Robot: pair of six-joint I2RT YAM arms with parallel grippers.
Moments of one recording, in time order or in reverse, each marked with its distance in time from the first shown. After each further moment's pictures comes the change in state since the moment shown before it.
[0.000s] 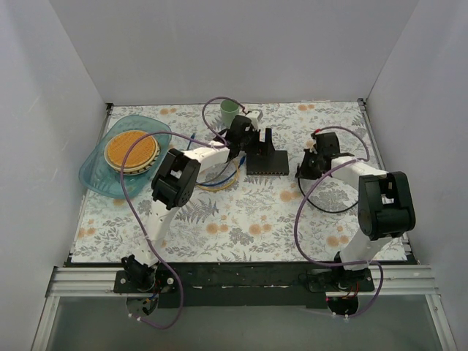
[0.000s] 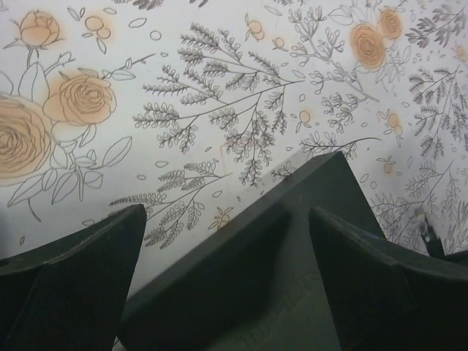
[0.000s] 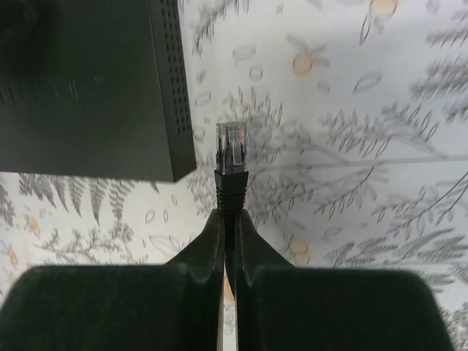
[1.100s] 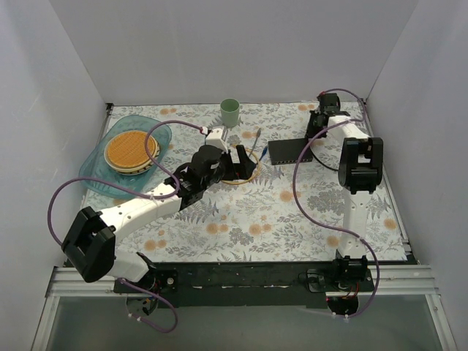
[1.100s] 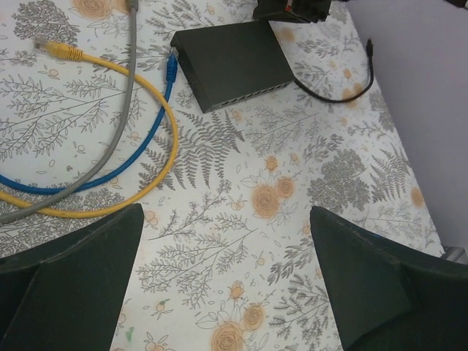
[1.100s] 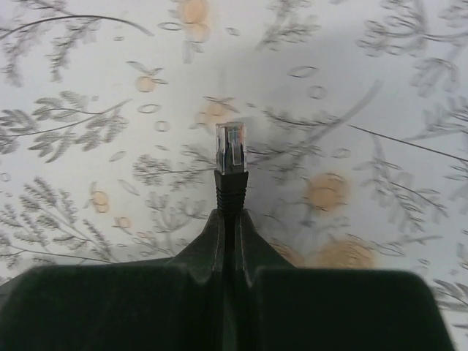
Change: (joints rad) left arm -0.174 -1.002 -0.853 0.021 -0.351 -0.240; right arm -0.122 0.635 0.858 -0.185 0.093 -0.095
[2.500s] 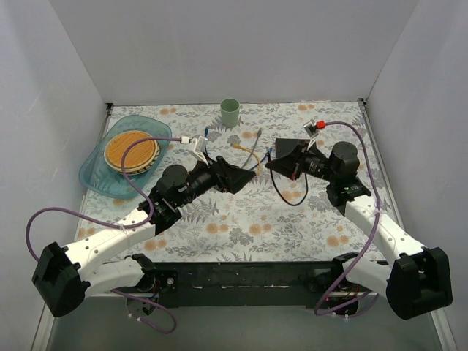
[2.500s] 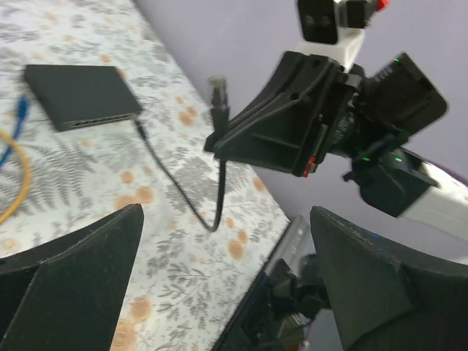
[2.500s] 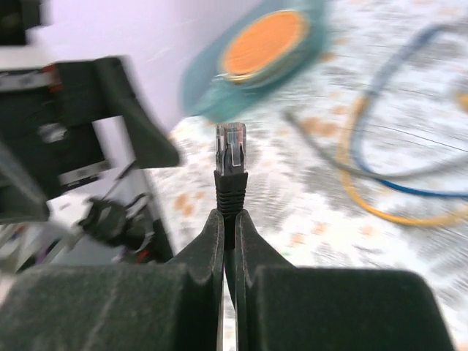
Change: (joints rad) left arm -0.018 -0.327 -0.242 0.341 0.295 -0.145; right arm 0.321 -1.238 -1.158 0.816 -0.737 0.369
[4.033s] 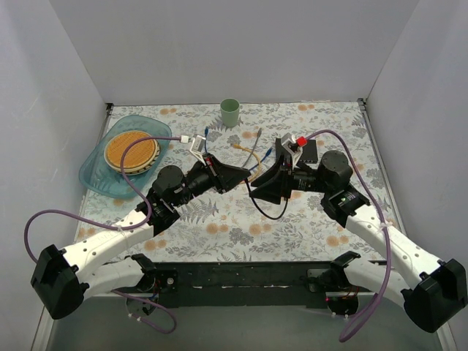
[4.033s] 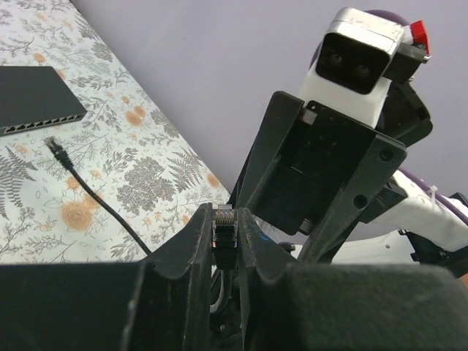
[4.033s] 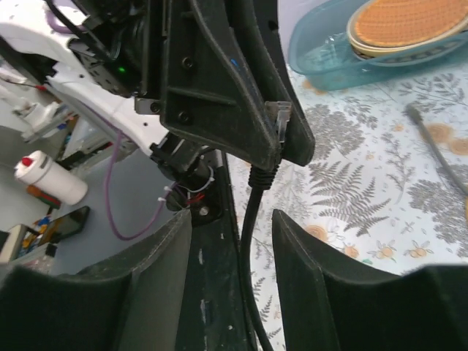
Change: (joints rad) left arm 0.003 -0.019 0.000 0.016 0.056 -0.076; right arm 0.227 -0.117 0.047 -0.158 -0.044 -0.165
